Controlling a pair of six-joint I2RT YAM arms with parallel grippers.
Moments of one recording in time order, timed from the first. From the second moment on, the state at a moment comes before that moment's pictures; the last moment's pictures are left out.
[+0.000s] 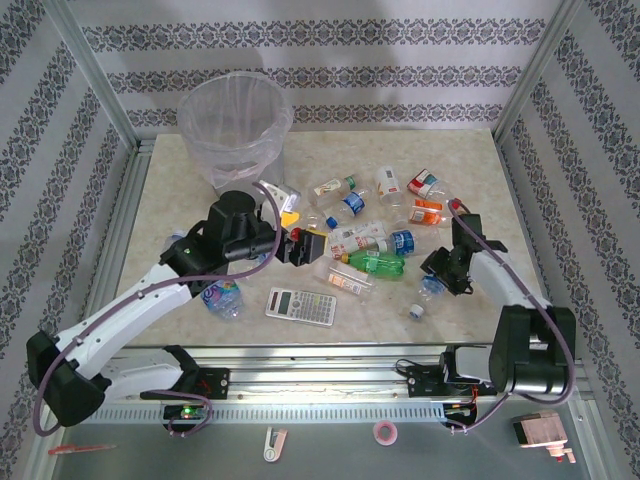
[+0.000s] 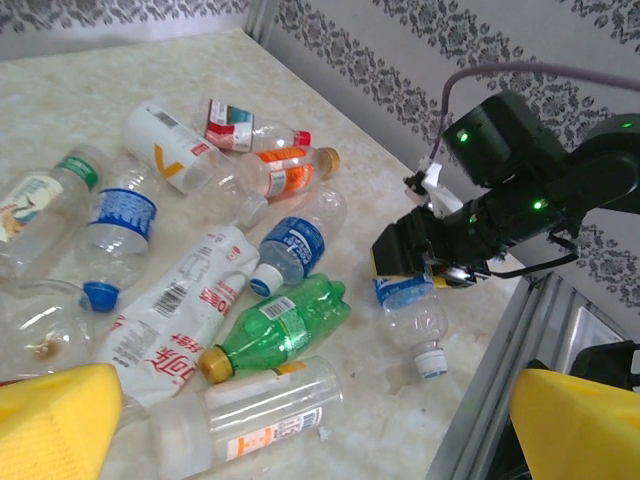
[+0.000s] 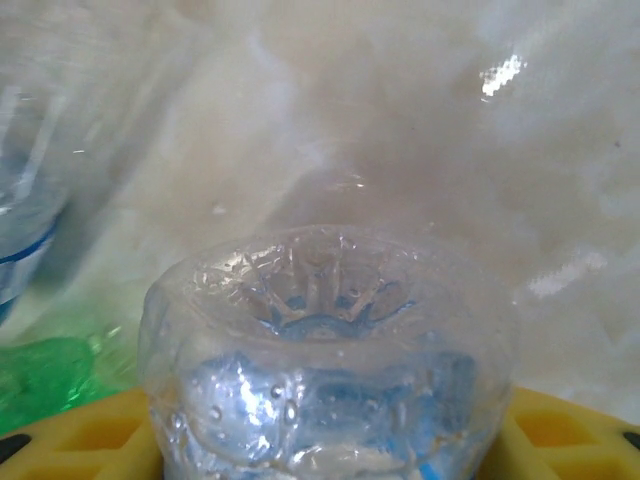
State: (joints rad) left arm -0.69 1.14 1.04 -0.29 0.29 -0.29; right arm -0.08 1.25 0.70 -0.71 -0.12 0.66
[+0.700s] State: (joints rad) left arm -0.76 1.47 1.22 -0.09 0.55 -0.42; right arm 0.18 1.04 1.22 -0.79 -0.28 0.72
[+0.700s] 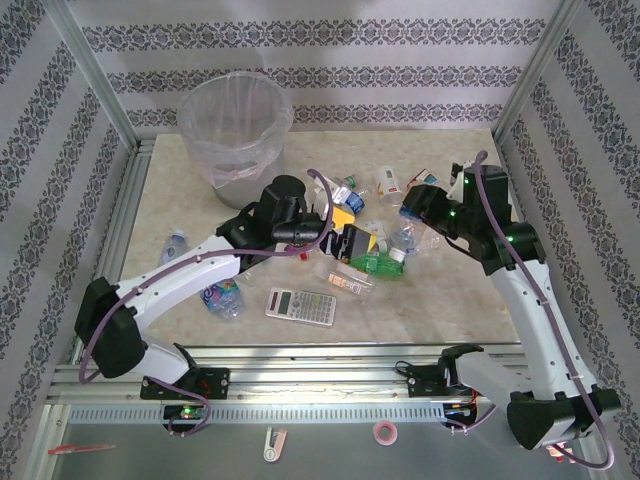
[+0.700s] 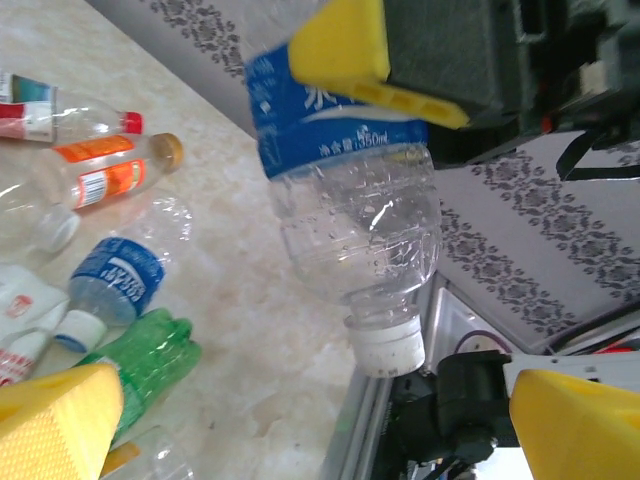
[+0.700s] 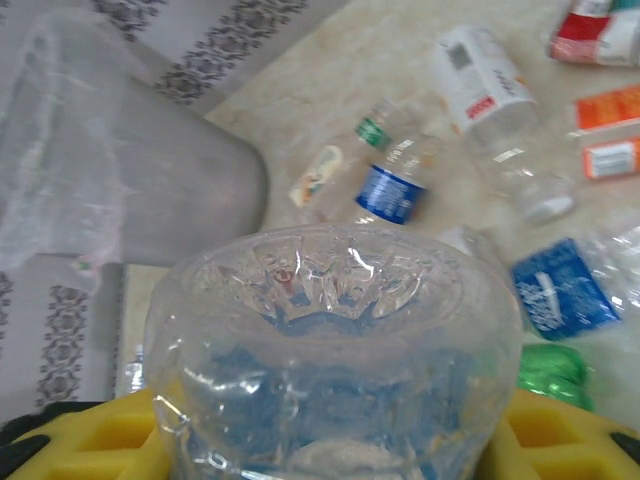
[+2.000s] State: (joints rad) left arm -0.80 1.63 1.34 -0.15 0.71 -0.53; right arm 0.34 1.14 1.33 -0.76 -0.25 0.73
